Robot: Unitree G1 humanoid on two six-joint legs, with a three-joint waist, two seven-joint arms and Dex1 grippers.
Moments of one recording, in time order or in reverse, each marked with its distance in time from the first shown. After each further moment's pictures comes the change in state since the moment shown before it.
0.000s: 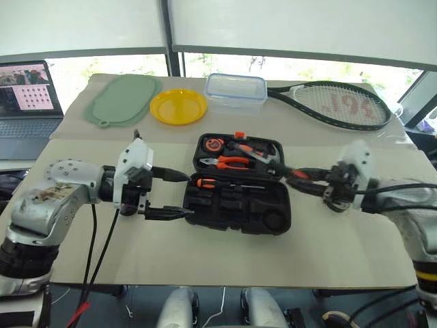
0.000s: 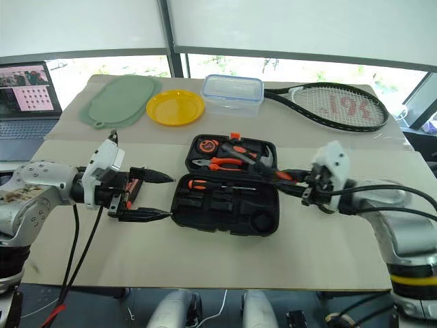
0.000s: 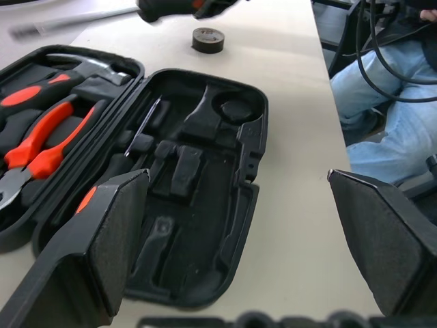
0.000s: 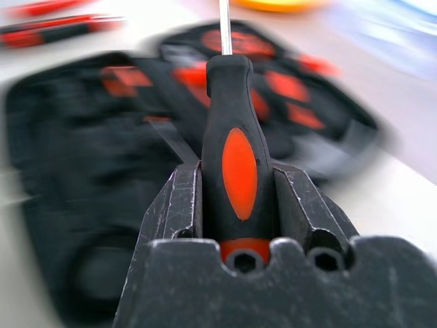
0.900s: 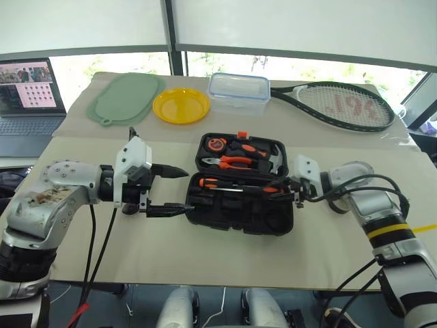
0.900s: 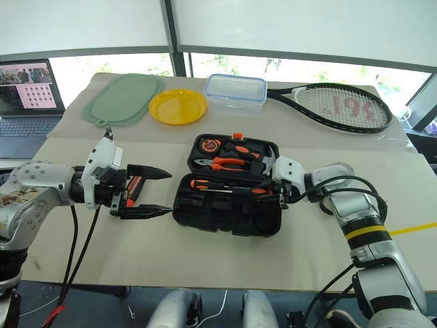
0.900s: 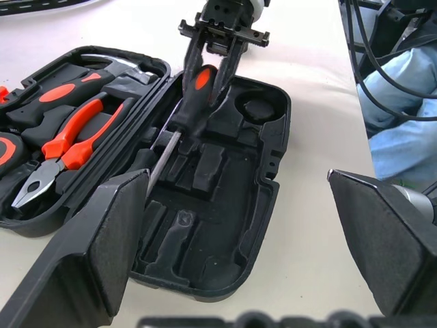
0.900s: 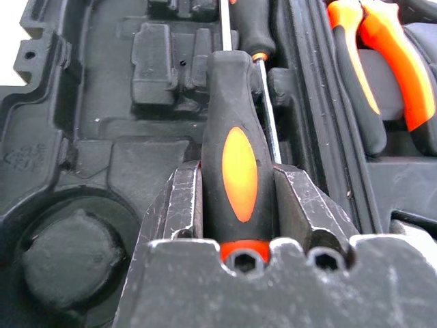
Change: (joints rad) left arm 0.017 0.001 0.020 -0.048 -0.011 0.007 0.072; right arm -0.262 0.113 0.283 0.580 -0.328 -0.477 0.243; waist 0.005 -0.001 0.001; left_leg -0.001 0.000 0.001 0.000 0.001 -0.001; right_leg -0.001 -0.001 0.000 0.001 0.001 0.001
